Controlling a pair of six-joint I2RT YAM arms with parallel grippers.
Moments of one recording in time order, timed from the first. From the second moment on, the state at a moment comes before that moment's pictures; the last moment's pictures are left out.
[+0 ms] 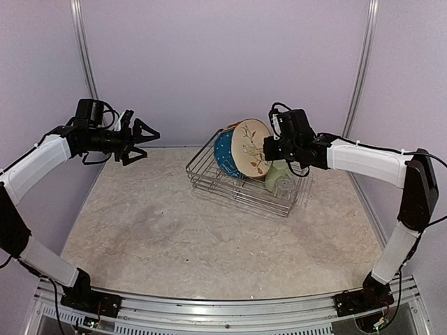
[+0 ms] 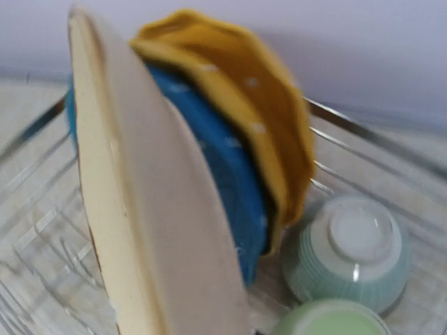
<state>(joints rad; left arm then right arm) -0.19 1.41 1.30 -0.50 0.72 -0.58 0.66 1.72 1.40 -0.18 0.32 0.22</state>
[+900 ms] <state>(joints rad) -0.24 1.55 1.27 -0.33 0.99 -0.82 0.65 1.78 1.24 0.27 -0.16 0.98</state>
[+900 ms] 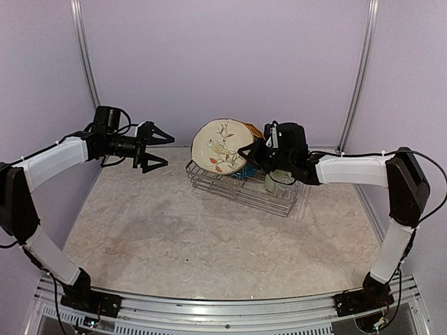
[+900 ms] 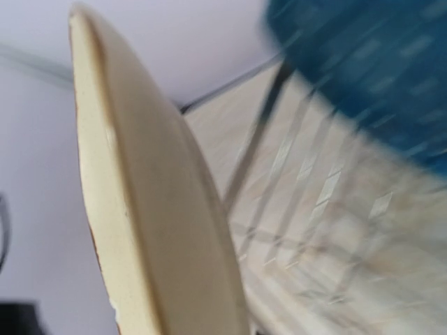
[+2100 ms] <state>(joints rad) -0.19 1.61 1.27 -0.40 0.87 -0.72 0.78 2.07 1.39 0.62 -0.37 1.17</state>
